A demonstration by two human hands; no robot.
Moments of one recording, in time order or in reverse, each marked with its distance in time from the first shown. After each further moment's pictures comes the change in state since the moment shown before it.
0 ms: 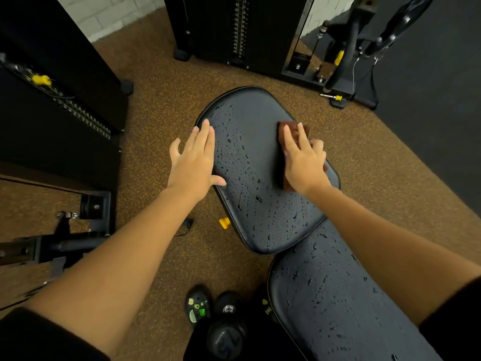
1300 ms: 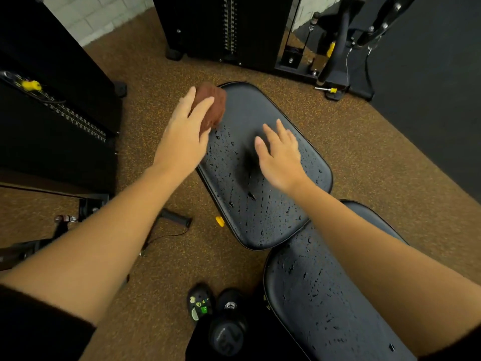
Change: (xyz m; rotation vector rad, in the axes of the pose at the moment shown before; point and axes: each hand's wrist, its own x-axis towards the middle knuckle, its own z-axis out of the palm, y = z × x) left_hand 0.024 0.000 -0.029 -0.499 0.280 0.016; right_hand -0.019 -0.040 -0.025 0.501 -0.105 0.118
